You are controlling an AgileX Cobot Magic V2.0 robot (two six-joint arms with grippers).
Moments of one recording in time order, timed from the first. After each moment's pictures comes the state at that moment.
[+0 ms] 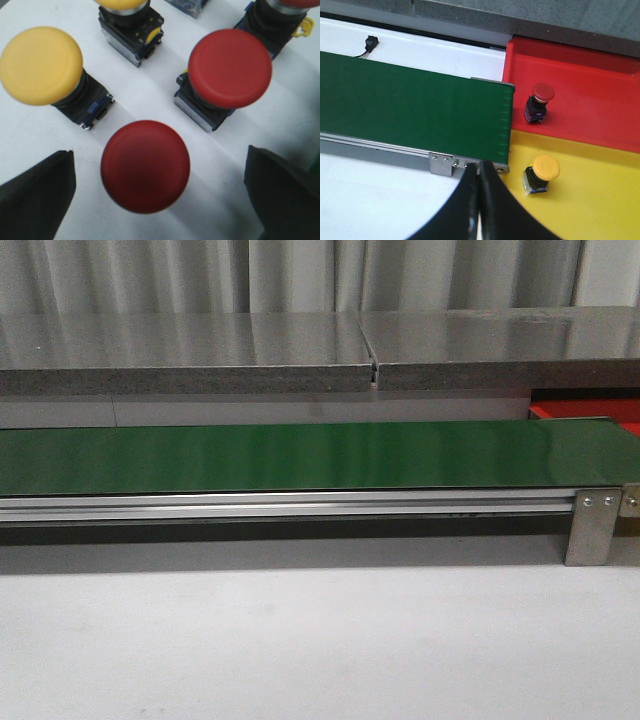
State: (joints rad) left arm 0.45 1.84 -1.10 0.35 0.32 -0.54; right arm -0.01 0.68 -0.74 0.06 0.63 -0.14
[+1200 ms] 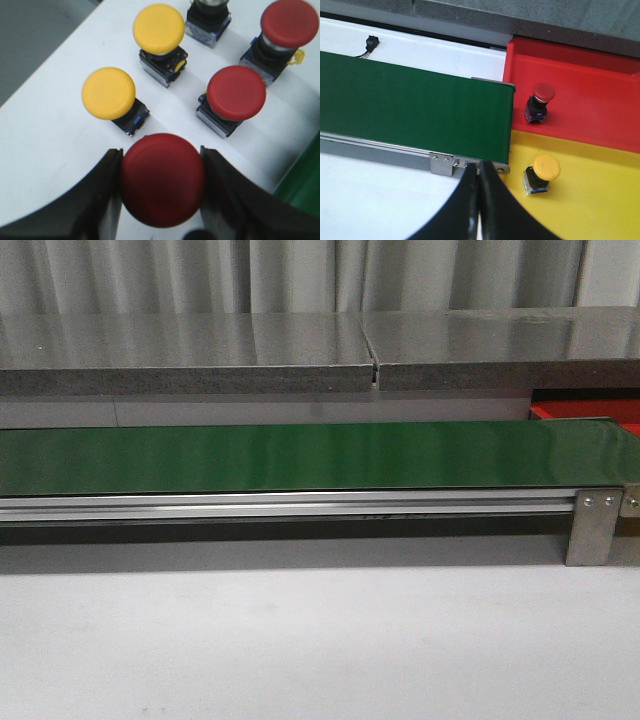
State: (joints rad) left arm 0.45 1.69 -1.14 0.41 0.49 -0.54; right arm -0.01 0.68 -0.74 0.06 0.63 -0.14
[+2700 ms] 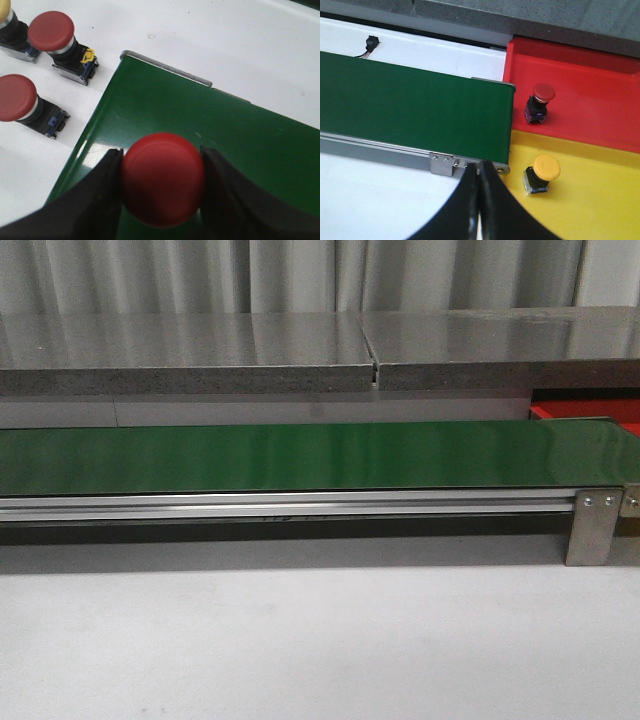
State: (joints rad) left arm 0.15 1.67 -1.14 0.29 0.44 -0.48; right arm -0.01 0.68 -0.74 0.06 0.63 -0.14
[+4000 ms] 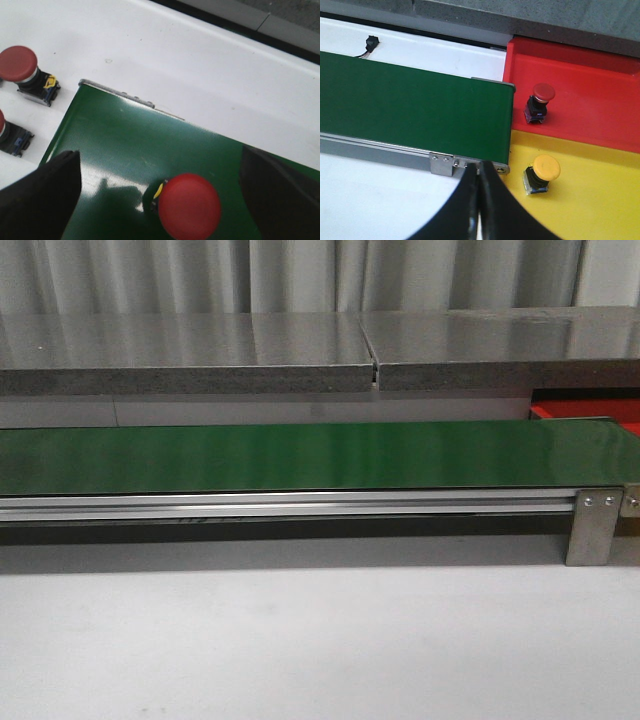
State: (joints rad) left arm 0.14 1.60 -1.26 0.00 0.56 -0.22; right arm -0.01 0.68 -0.74 0.06 0.63 -0.14
